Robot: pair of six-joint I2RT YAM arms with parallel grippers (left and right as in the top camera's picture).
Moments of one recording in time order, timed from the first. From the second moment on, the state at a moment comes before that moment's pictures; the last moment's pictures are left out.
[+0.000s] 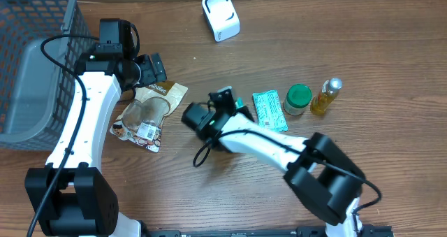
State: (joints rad) left arm -0.02 1.70 1.43 -0.86 0.02 -0.34; right arm 0.92 2.02 1.39 -0.91 0.73 0.59
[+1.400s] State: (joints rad) left arm -0.02 1.70 1.43 -0.86 0.02 -0.34; right arm 0.85 2.08 1.39 -0.99 0.80 0.70
